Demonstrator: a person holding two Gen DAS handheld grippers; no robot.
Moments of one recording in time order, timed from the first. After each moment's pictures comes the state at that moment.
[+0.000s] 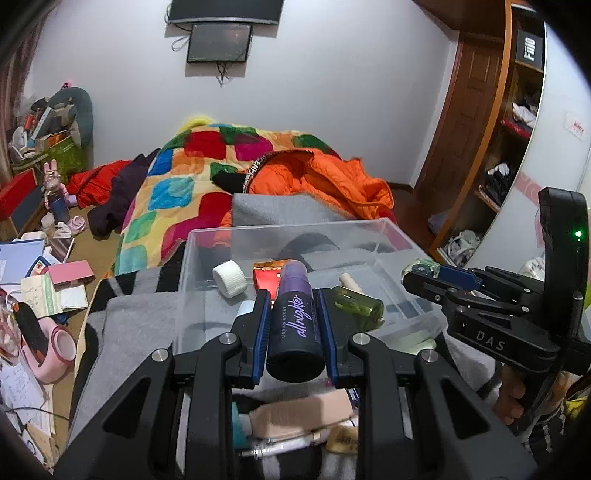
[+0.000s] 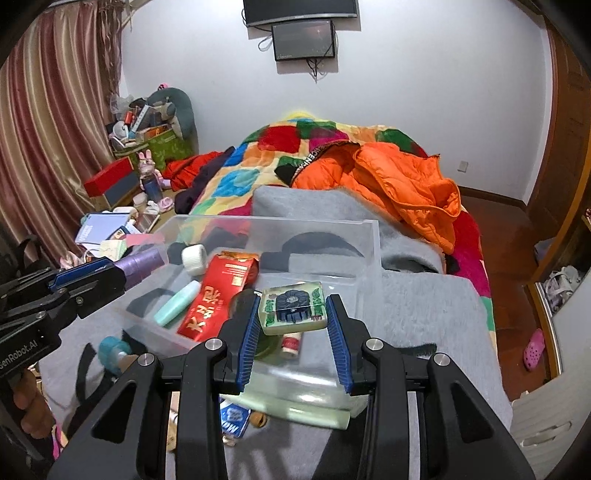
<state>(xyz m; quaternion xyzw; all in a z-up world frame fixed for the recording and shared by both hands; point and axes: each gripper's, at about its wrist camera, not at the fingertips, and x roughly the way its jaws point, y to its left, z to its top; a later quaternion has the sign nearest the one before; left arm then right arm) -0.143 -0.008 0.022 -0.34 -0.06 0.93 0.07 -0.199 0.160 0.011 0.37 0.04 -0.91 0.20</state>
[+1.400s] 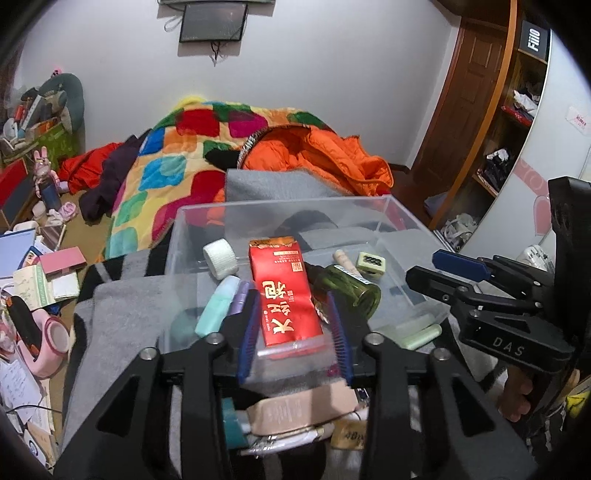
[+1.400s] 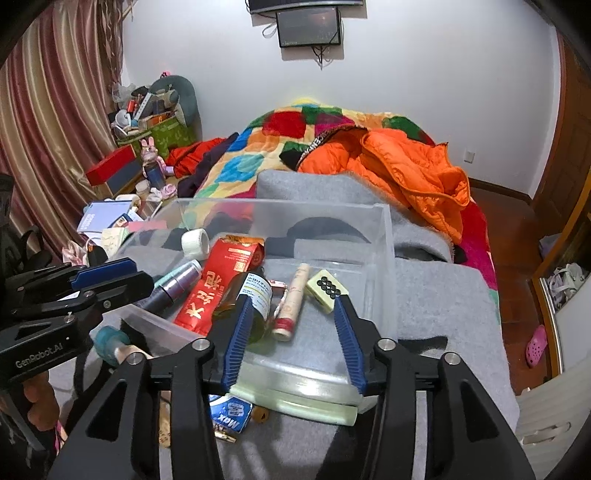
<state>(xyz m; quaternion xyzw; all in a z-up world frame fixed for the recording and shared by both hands) -0.148 -0.012 0.009 -0.38 -0.06 0.92 0.09 -0.192 0.160 0.010 0.38 0.04 -0.90 0.21</state>
